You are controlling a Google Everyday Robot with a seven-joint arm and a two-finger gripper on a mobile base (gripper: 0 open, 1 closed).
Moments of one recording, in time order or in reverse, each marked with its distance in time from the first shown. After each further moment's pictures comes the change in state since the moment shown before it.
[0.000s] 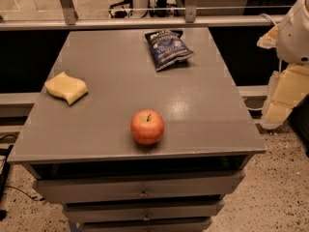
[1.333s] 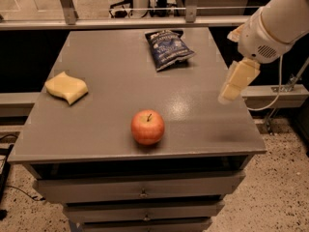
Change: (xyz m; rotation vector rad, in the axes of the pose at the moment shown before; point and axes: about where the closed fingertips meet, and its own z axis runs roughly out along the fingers) arm -0.040 -0.079 0.071 0.082 -0.193 0.025
